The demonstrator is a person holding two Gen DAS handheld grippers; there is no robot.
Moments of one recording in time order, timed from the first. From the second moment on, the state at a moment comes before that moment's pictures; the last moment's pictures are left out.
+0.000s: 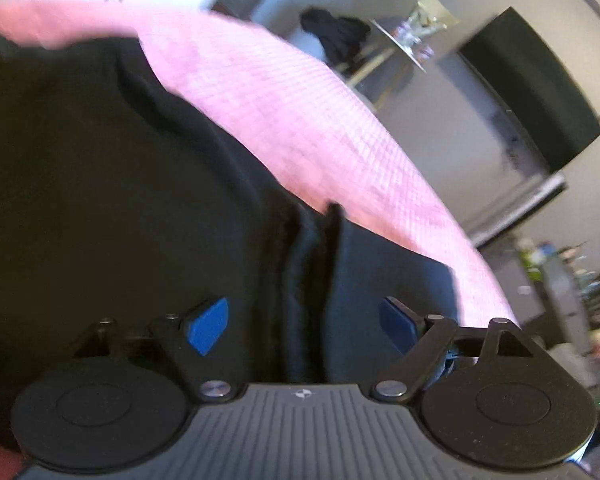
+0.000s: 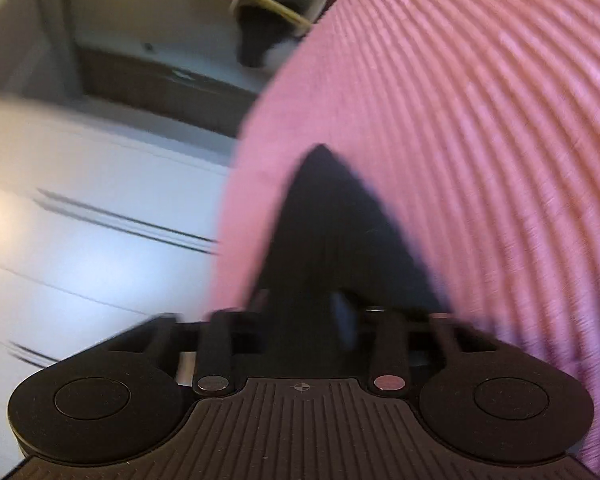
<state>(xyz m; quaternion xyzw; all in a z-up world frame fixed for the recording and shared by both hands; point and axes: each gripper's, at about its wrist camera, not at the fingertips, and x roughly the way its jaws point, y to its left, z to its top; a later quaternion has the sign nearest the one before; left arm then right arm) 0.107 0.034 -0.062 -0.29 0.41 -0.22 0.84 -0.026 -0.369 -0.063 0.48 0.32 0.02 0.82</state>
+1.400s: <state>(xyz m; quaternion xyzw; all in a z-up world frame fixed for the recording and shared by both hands) 0.092 0.034 -0.031 -0.25 0.38 -0.20 0.87 -0.043 -0.334 -0.030 0.39 0.29 0.03 0.88</state>
